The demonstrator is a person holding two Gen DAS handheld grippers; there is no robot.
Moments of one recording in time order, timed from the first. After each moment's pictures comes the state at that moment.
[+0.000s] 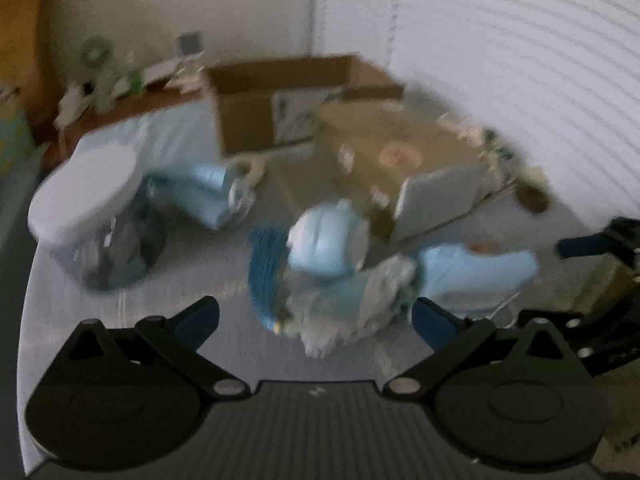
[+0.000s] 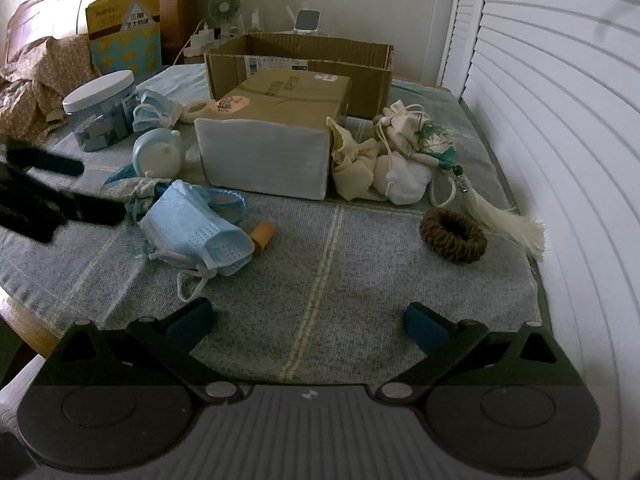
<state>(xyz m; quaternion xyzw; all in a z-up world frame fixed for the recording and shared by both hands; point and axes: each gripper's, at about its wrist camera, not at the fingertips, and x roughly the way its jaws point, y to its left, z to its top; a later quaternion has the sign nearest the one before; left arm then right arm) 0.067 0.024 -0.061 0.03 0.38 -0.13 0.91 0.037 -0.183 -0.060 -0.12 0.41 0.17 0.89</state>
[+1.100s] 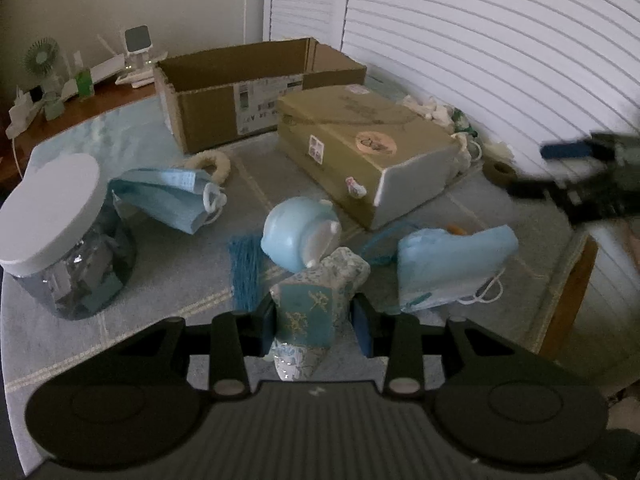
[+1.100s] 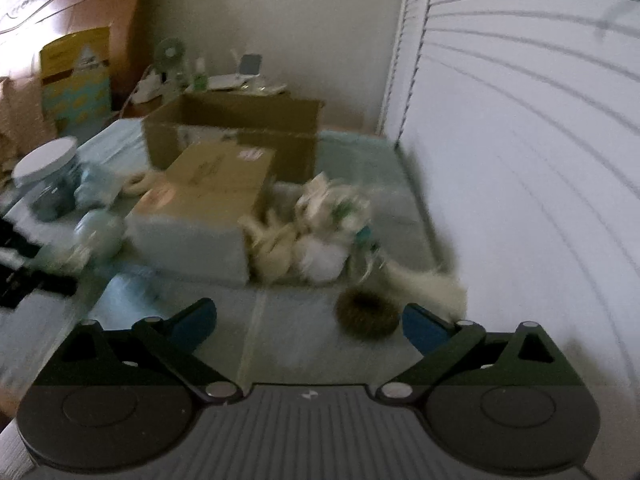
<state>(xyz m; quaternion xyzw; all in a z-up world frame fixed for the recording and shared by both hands) 0.077 0.033 -0.066 0.05 0.41 -0.21 0.89 0.065 -0.198 -0.017 -0.11 0.35 0.10 0.92</state>
